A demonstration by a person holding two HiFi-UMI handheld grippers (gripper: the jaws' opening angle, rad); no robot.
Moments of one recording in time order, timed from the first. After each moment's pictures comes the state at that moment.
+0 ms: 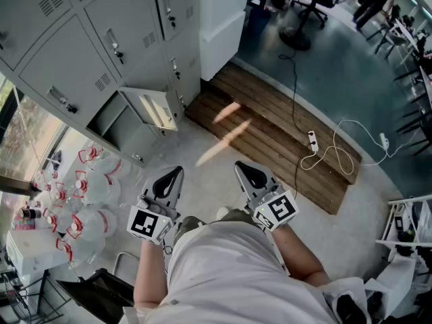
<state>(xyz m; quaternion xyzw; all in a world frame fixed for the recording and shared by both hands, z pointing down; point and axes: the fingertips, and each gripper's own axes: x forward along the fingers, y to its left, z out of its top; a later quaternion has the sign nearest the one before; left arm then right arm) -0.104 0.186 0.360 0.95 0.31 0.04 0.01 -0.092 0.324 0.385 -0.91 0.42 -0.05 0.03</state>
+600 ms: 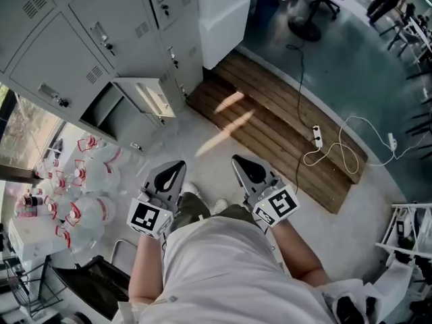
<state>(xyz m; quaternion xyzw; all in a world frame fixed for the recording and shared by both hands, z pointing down) -0.079 0.251 0.387 0.94 0.32 0.09 -0.02 -0.066 0.371 0.396 -0.89 0.45 -0.05 0.07</state>
